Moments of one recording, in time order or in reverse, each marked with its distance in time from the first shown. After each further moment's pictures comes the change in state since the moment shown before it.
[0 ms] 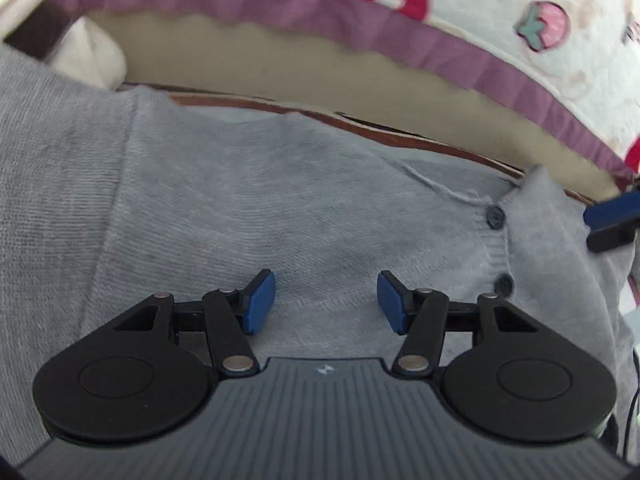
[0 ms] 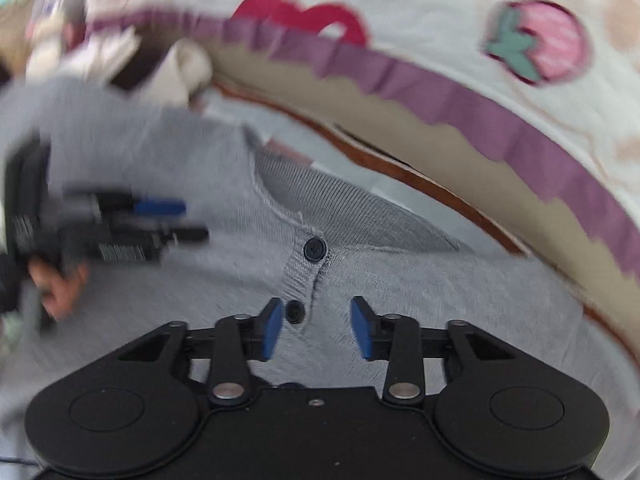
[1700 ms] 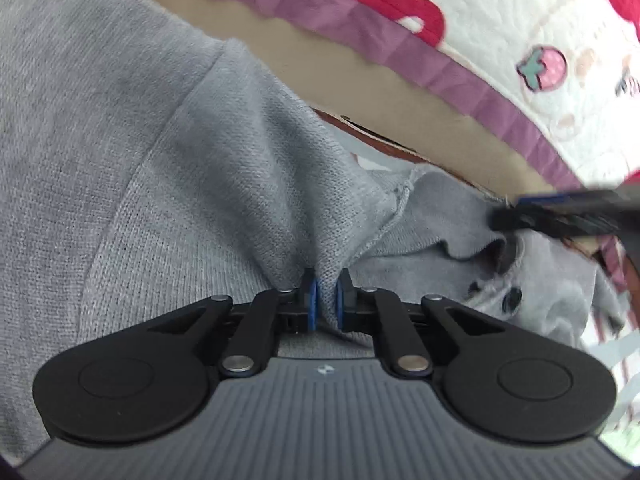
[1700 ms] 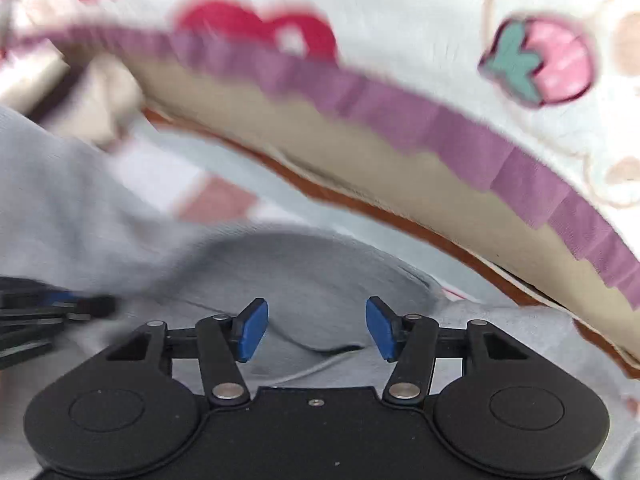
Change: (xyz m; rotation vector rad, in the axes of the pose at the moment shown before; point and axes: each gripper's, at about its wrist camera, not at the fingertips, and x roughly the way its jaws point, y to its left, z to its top) left arm -0.028 0.000 -0.029 -0.073 -0.041 -0.042; right arm 0.038 -0.001 0.015 0.152 0.002 -0.217
